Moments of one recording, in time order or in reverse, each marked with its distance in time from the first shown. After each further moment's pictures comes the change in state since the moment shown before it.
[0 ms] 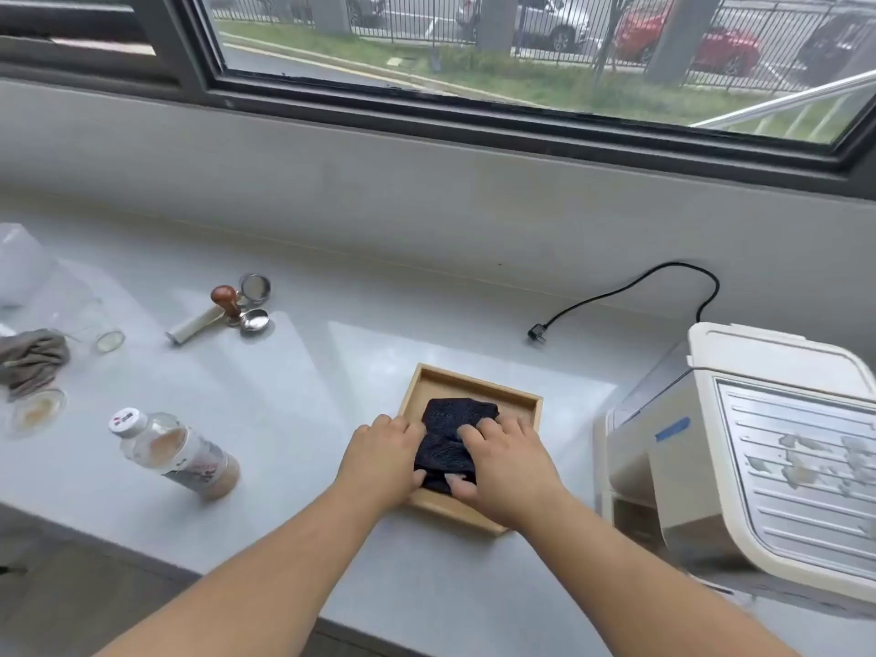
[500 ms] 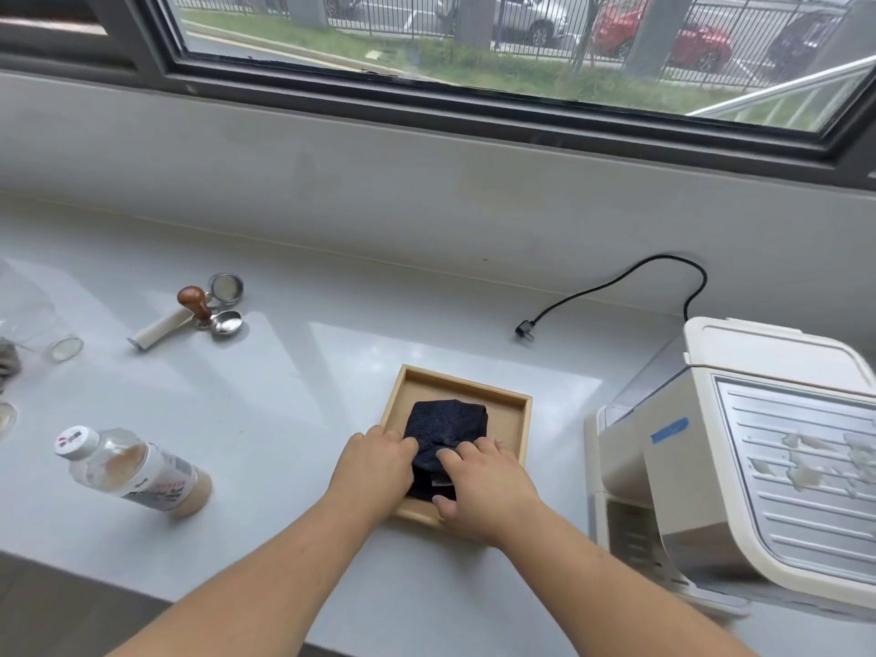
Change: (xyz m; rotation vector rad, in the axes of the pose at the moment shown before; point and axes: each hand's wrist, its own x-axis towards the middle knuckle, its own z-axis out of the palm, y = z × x) left_hand 0.015 0.007 0.016 0.023 0.034 0.048; right_hand 0.012 -0.006 0.033 0.042 -0.097 -0.040
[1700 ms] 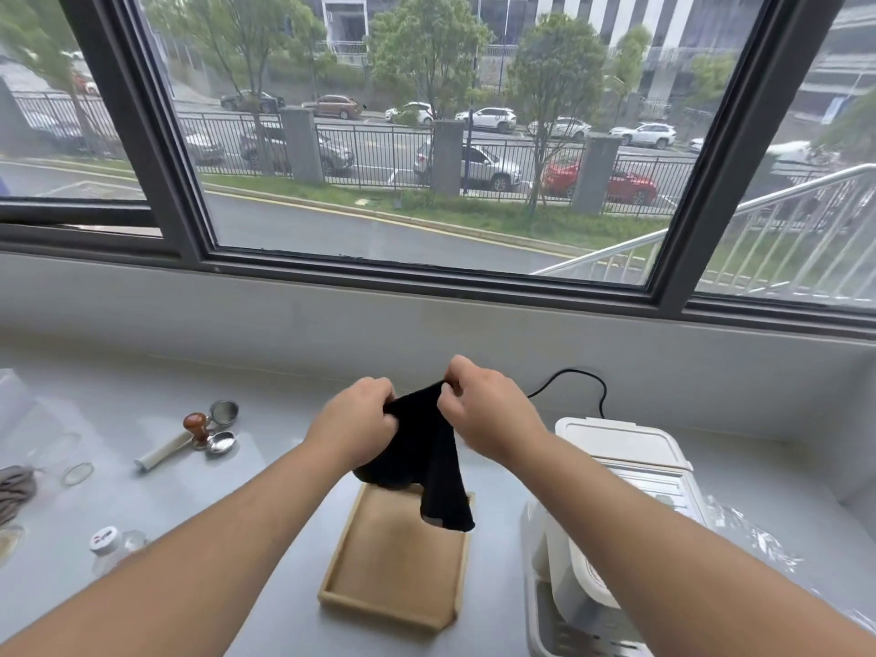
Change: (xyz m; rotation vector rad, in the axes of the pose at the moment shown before) left_hand 0.017 0.017 -0.254 -0.499 0.257 -0.145; right_hand -0.092 0.058 -0.269 0.456 0.607 0.068
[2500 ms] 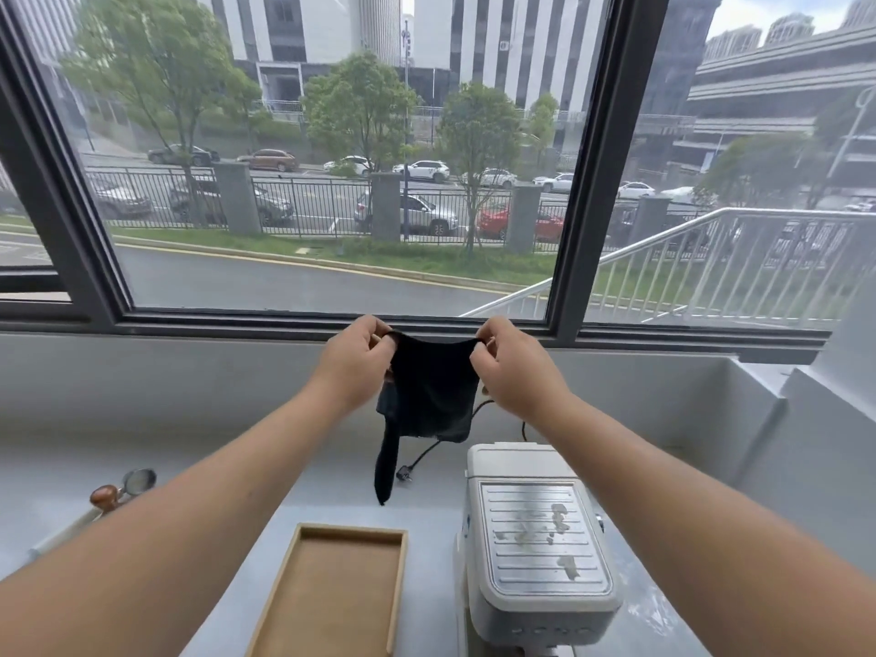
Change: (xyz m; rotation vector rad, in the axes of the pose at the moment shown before) left_hand 0.031 0.153 -0.063 -0.596 0.156 0.195; right_hand -0.030 0.052 -0.158 0.091 0.246 0.166
